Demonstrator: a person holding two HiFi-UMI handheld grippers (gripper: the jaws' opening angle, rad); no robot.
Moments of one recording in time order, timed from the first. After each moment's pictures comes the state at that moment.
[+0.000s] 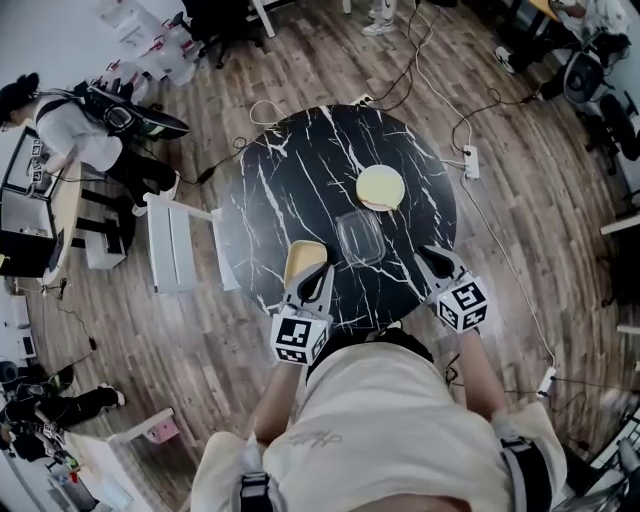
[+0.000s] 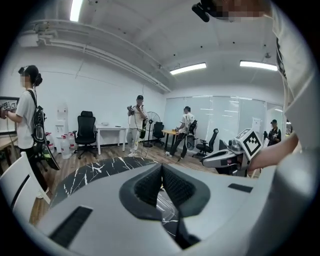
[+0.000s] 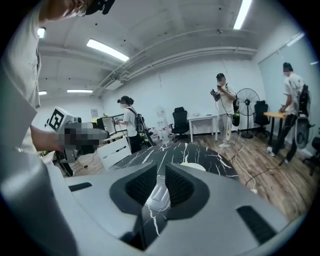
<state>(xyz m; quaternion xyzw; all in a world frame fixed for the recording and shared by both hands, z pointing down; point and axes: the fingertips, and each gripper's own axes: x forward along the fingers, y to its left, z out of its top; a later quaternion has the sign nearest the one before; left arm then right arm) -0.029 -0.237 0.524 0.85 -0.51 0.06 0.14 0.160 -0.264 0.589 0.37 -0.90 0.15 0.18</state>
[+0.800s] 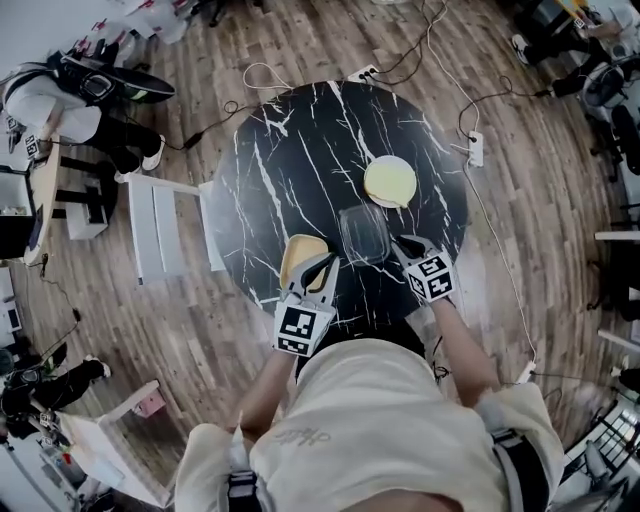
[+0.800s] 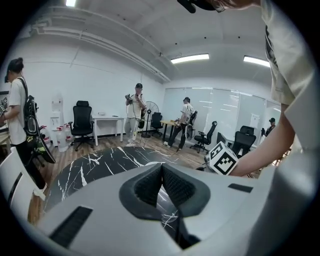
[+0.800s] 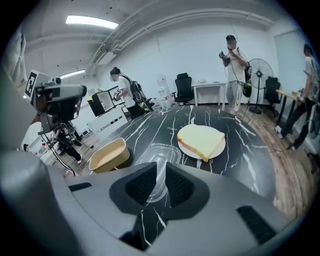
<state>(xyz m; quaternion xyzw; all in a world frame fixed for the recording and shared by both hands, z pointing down) -0.039 -0.282 0.569 0.85 -0.49 0.11 0.17 0.110 -0.316 0.745 0.32 -0.86 0.24 0.32</state>
